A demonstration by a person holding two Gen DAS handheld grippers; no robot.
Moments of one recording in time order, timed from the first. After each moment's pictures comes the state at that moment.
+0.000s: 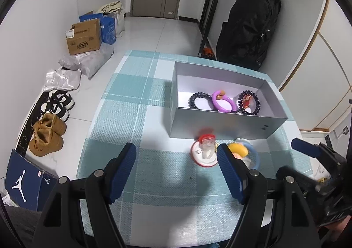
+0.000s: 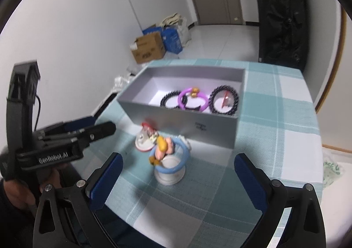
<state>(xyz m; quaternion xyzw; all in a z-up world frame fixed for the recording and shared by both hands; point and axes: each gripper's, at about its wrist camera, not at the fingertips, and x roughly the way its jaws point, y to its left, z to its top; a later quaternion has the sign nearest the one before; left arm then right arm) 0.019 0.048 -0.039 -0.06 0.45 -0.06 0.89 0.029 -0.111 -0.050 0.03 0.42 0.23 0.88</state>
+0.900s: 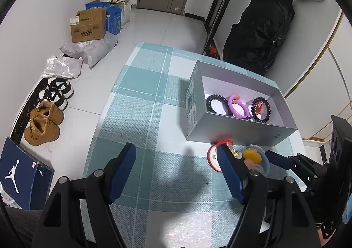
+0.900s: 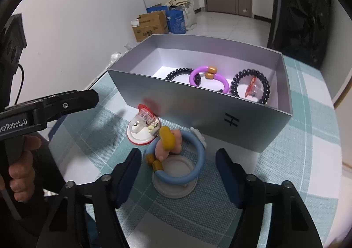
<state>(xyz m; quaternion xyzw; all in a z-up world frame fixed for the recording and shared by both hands) 0.031 0.076 -0.050 -0.10 0.46 -0.07 0.88 0.046 -0.072 -0.085 -0.04 0.45 0.23 0.86</state>
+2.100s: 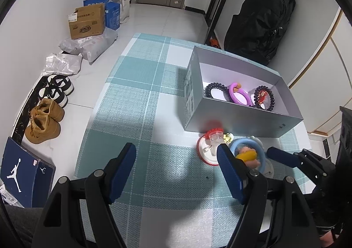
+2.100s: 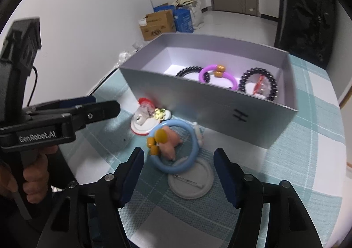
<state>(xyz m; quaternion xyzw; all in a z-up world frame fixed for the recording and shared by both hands) 0.029 0.069 -0.058 -0.08 0.48 -0.06 0.87 0.041 -0.071 -0.083 -0.03 0.46 0.26 0.85</state>
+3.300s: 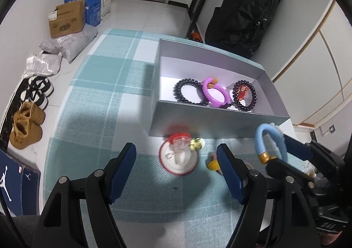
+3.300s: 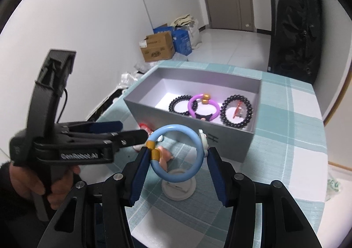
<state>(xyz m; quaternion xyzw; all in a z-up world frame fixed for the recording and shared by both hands) 0.043 0.040 -0.061 -0.09 0.49 -0.12 0.86 0.025 -0.108 -0.040 0.01 0.40 0.26 0.88</state>
